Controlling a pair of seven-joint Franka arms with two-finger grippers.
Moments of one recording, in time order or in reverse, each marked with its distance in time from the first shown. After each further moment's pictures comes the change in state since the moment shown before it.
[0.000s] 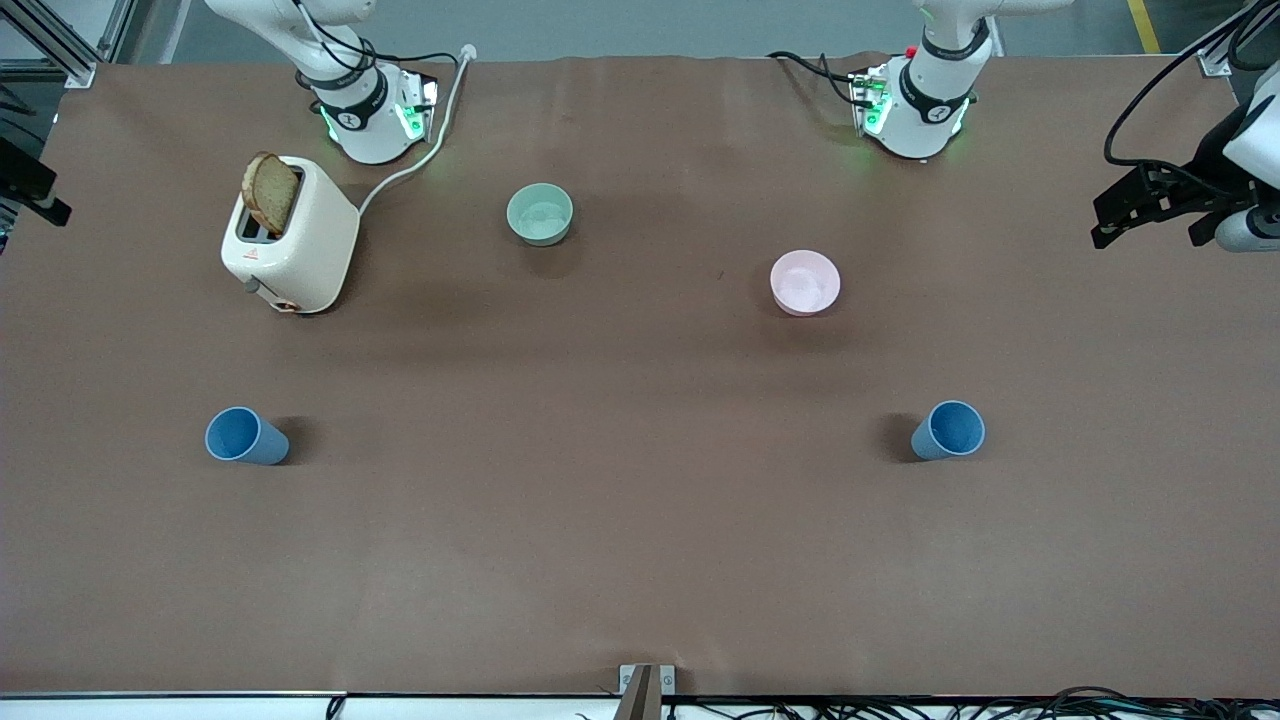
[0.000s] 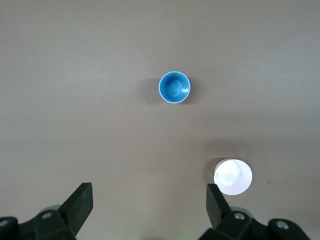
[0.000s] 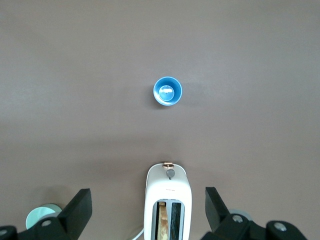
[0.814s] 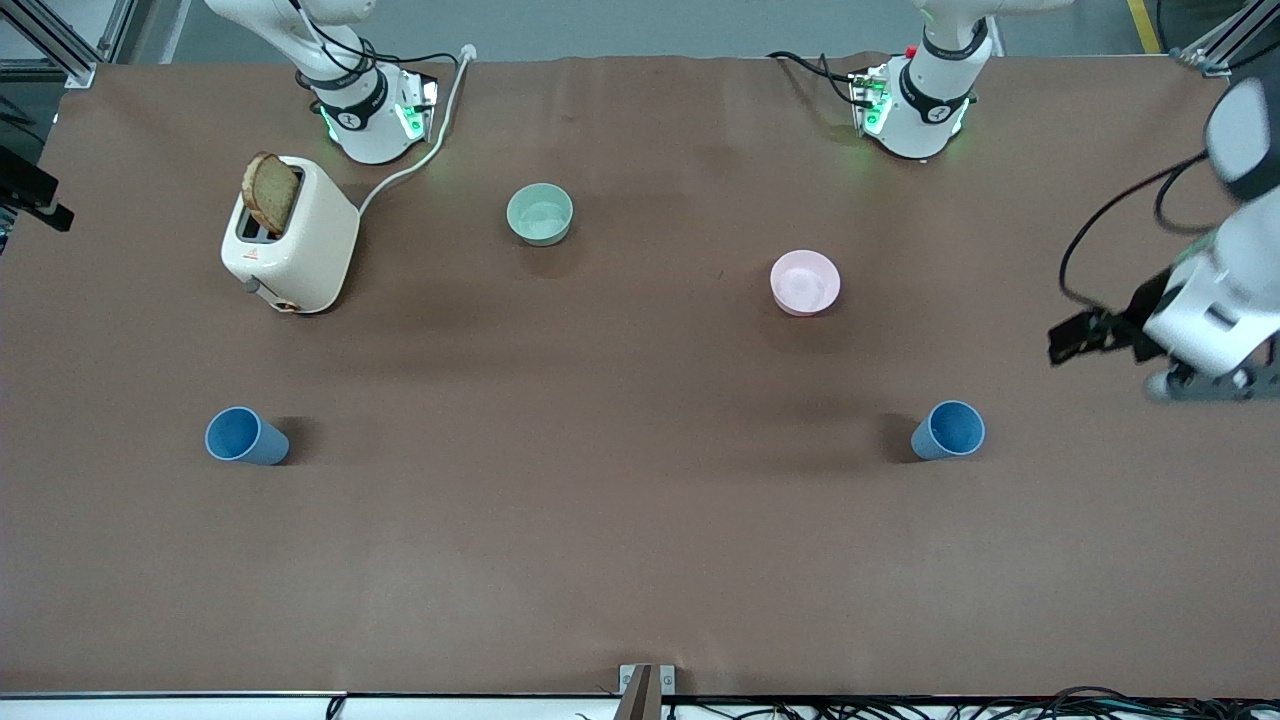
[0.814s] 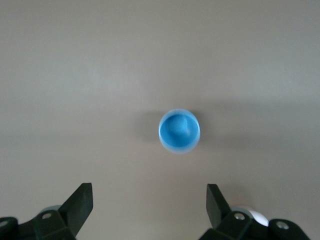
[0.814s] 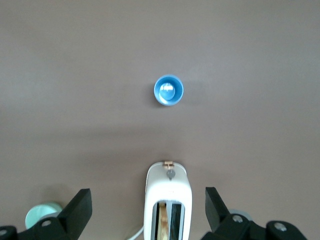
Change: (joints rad) left arm 0.023 0.268 0.008 -0.087 0.008 0.384 -0.005; right arm 0.000 0.056 0.002 0.006 0.000 0.036 -0.002
